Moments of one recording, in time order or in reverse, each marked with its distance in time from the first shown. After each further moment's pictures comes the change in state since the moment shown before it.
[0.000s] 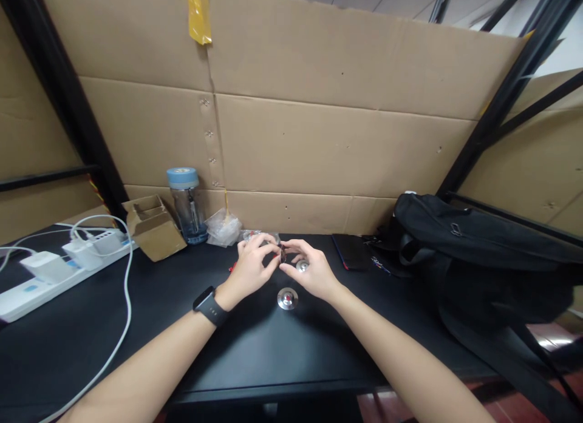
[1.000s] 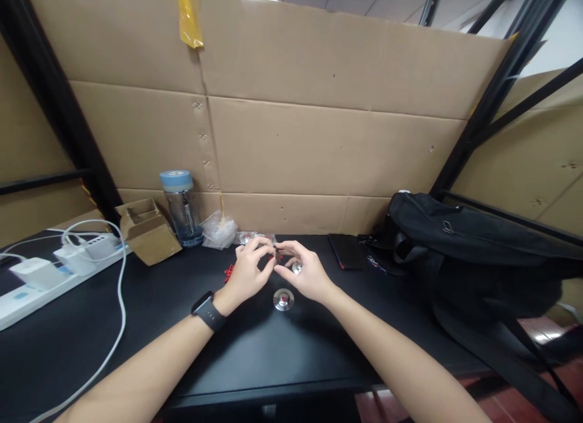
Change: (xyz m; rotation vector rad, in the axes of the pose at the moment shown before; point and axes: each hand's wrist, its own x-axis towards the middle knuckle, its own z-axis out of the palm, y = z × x) left_hand -0.004 0.001 0.007 -0.087 0.086 0.026; right_hand -0.002 -0.001 0.005 0.120 0.003 0.009
